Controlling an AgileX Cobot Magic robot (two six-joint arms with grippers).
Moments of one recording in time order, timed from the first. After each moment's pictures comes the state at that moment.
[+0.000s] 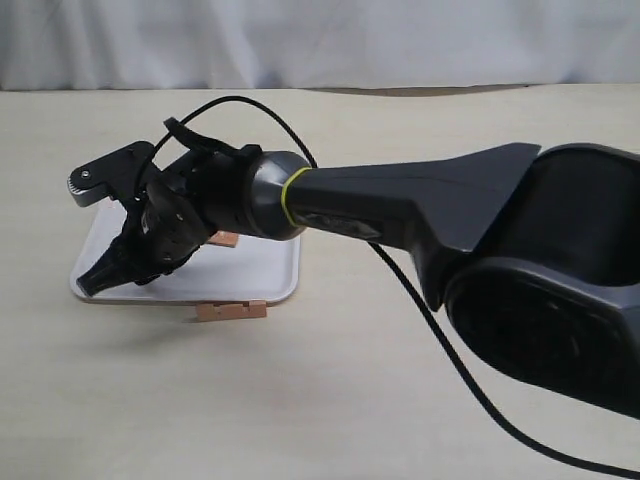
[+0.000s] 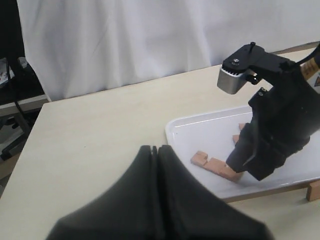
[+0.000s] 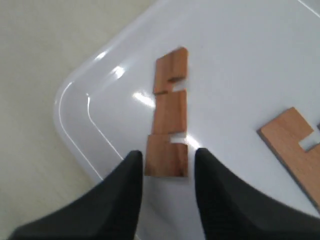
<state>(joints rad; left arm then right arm) -0.12 0.00 0.00 -0.21 0.31 0.26 0.61 2.37 -1.84 -0.04 0.50 0.17</state>
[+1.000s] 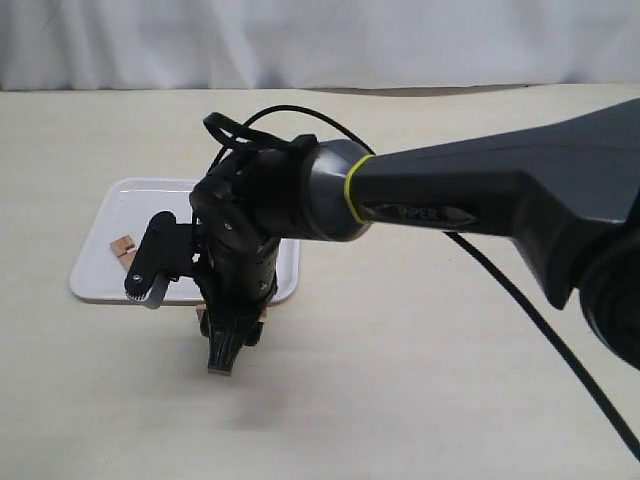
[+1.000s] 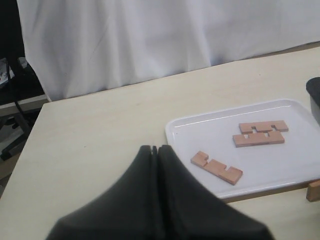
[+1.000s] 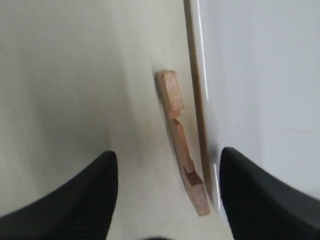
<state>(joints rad) -0.12 0.00 0.00 -0.21 0.31 0.26 0.61 2.18 -1.55 -0.11 0.80 -0.42</state>
